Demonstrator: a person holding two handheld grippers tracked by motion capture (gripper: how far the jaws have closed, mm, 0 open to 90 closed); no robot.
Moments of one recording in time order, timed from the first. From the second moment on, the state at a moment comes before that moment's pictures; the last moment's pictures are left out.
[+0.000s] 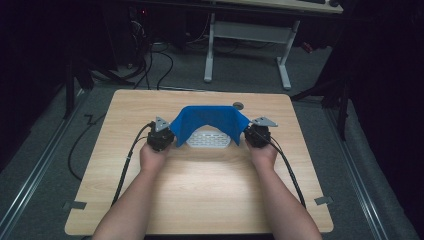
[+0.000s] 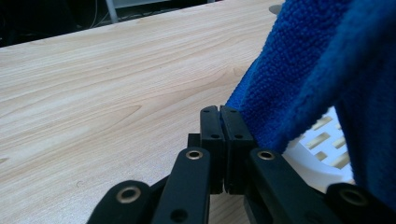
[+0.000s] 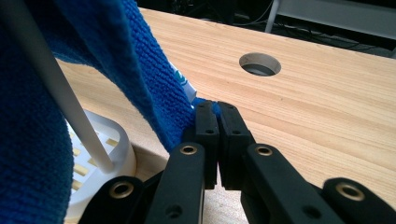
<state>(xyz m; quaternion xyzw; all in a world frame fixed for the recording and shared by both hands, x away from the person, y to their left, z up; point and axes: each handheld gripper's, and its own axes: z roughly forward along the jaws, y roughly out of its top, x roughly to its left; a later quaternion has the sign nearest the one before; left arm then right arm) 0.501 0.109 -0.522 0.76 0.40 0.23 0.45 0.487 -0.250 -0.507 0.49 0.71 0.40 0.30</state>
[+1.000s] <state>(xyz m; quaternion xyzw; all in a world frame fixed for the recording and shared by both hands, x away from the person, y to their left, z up) 0.496 0.120 -0.511 0.74 0.43 0.25 0.44 0.479 -0.265 -0.491 0.50 0.70 0.40 0.31</state>
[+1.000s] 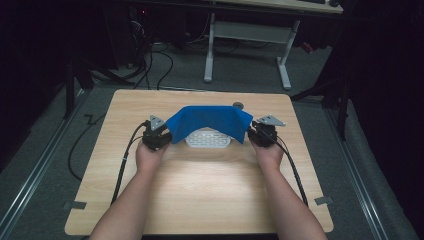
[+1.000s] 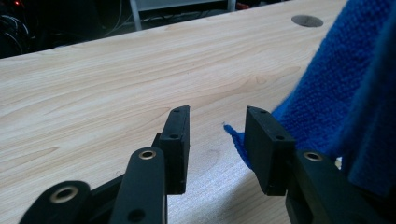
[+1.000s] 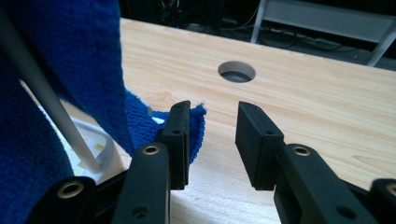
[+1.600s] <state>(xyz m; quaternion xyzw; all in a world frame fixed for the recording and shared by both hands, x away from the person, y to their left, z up) 0.483 0.135 -0.510 0.74 0.43 0.26 0.44 0.466 -0.279 -0.482 0.50 0.70 0.39 0.33</state>
